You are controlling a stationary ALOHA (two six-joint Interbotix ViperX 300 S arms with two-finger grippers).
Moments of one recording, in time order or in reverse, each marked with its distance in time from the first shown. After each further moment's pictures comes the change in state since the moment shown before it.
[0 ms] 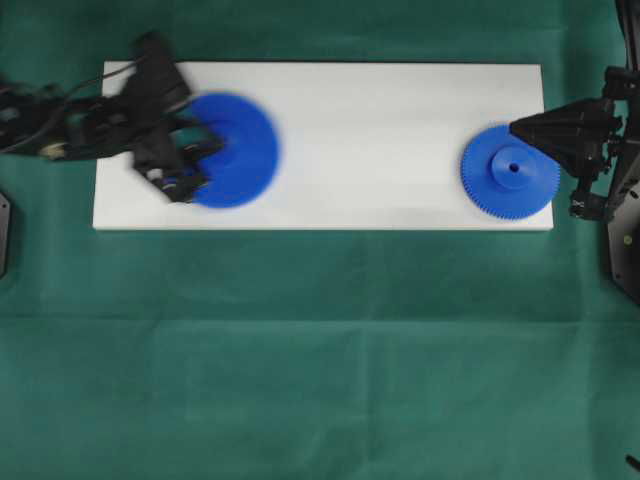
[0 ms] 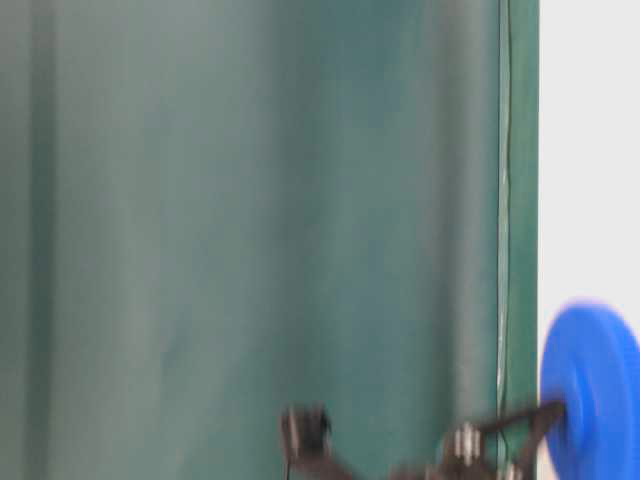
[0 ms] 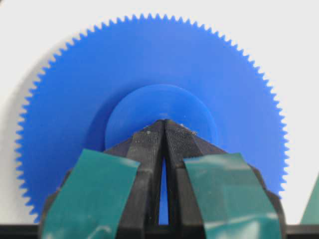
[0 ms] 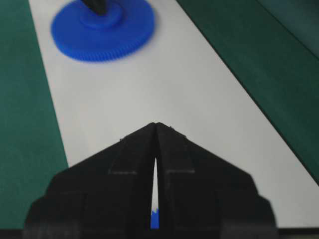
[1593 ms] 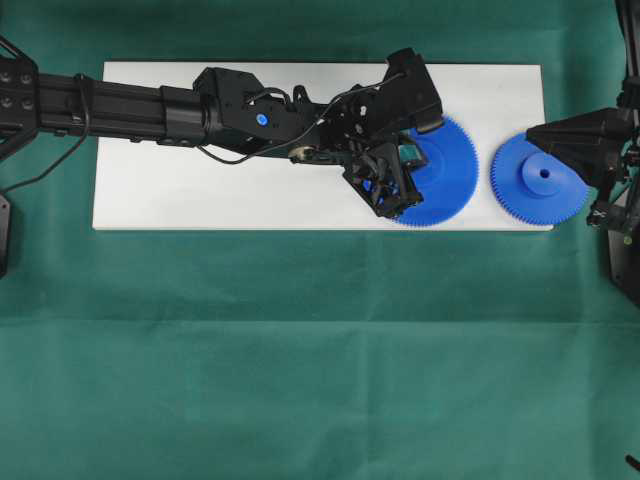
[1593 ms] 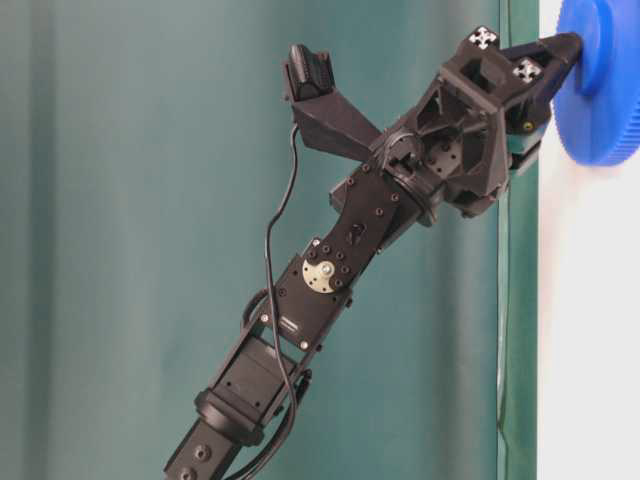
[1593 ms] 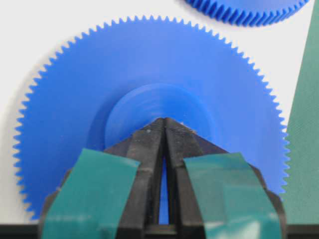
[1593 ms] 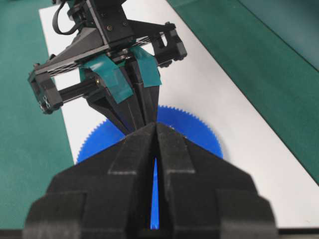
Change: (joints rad) left arm -0.141 0.523 -0.851 0.005 0.331 0.003; right arm 0.000 -0.143 0.078 -0.002 -0.017 0.002
